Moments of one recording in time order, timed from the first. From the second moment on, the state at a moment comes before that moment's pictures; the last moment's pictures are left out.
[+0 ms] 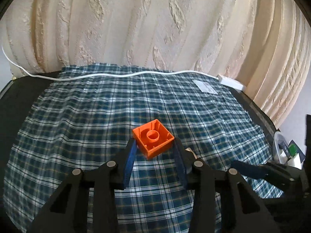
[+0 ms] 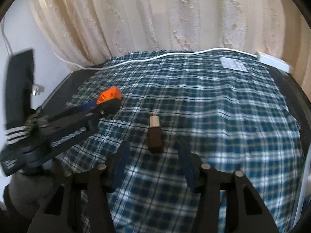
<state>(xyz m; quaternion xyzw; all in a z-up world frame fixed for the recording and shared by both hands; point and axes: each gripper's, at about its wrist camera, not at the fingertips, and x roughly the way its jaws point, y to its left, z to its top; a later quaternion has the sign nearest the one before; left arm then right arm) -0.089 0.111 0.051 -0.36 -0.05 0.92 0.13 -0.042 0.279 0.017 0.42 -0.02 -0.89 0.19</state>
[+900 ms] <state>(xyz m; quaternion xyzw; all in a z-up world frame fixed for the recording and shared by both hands) -0.085 0.114 0.048 -0.36 -0.04 0.92 0.12 -0.050 0.273 0.007 0.41 -0.01 -0.90 0.16</state>
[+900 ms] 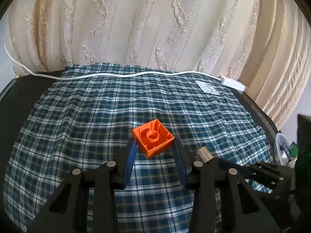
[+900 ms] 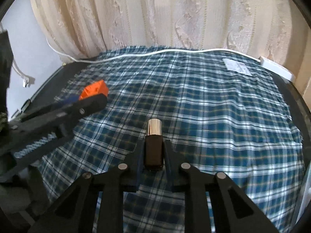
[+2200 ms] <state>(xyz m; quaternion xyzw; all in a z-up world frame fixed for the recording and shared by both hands) -0.030 0.237 0.057 -0.34 0.07 0.91 0.23 0.062 0.434 0.057 0.33 -0.14 -0.93 0.04</state>
